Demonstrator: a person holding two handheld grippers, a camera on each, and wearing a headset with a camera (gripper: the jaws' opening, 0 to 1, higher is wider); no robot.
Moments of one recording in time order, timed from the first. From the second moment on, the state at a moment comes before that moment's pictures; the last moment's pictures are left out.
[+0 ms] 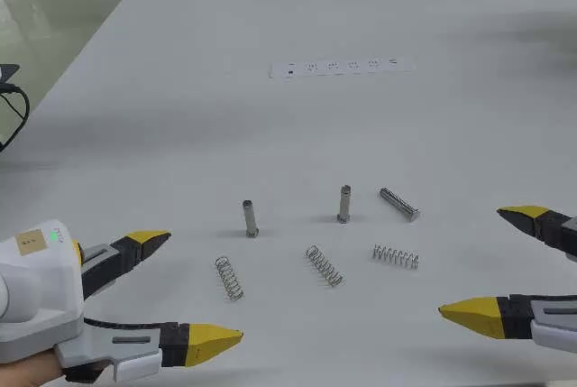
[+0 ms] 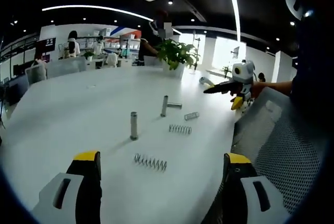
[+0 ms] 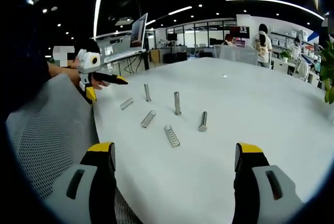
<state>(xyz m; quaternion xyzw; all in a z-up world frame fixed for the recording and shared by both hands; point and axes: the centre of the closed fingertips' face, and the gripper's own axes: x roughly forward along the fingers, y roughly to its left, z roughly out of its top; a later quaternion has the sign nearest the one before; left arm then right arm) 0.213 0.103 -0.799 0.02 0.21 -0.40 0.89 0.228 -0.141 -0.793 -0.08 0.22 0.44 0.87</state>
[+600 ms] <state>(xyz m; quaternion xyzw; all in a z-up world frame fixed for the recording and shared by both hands) 0.214 0.104 -0.800 0.02 0.21 -0.39 0.89 0.231 -0.141 -0.797 -0.08 0.23 0.45 0.86</state>
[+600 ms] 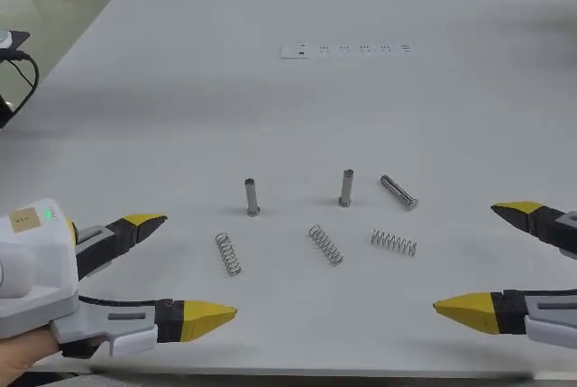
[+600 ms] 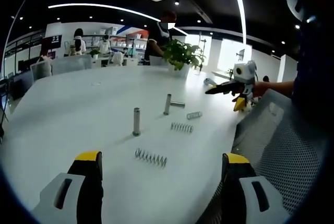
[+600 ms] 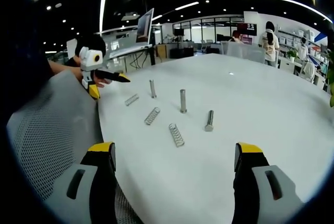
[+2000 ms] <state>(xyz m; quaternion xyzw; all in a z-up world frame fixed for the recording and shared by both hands) 0.209 0.099 -0.796 0.02 0.20 -0.41 0.89 0.218 -0.158 -0.790 -0.07 0.22 0.41 0.88</state>
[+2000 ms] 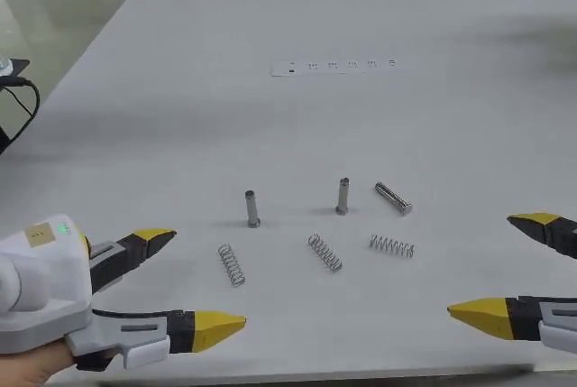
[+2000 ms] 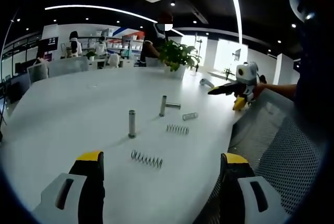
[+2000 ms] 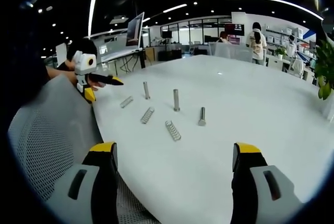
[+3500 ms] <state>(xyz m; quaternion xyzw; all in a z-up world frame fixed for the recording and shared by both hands) 0.220 0.110 -0.789 0.01 0.18 -0.39 0.90 0.342 -0.103 -0.788 -0.14 0.30 0.41 0.85</state>
